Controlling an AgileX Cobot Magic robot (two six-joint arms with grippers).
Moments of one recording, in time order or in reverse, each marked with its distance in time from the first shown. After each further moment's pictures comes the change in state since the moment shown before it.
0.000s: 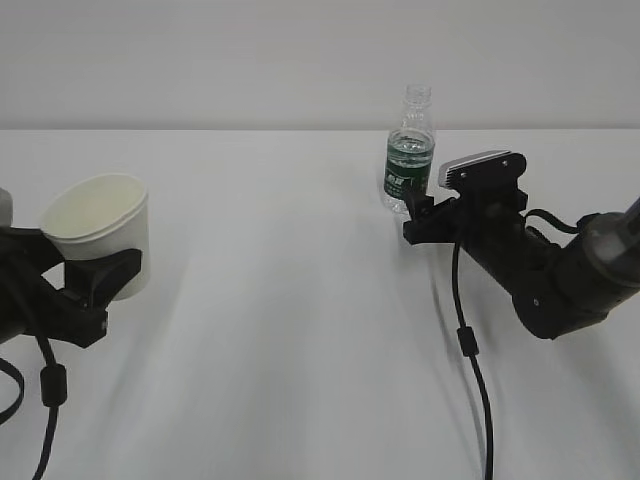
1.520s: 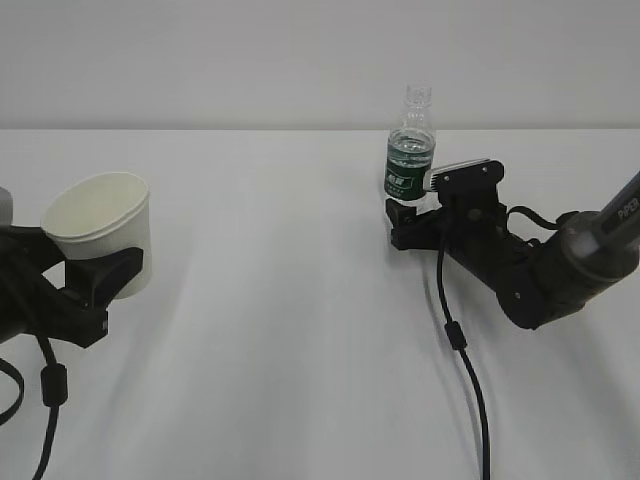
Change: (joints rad) left arm 0.000 0.000 0.000 0.010 -0.011 0.000; right arm 0.000 0.076 -0.112 -0.041 0.141 0.076
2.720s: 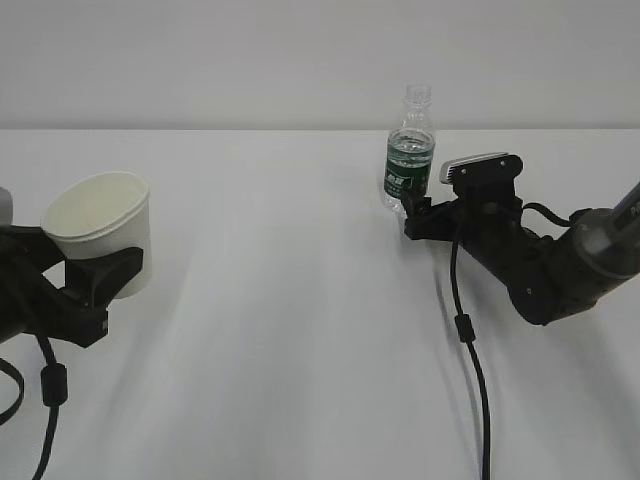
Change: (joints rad) left arm 0.000 0.000 0.000 0.000 -0.001 0.000; right arm -0.041 0.000 -0.002 0.007 -0.044 -0.002
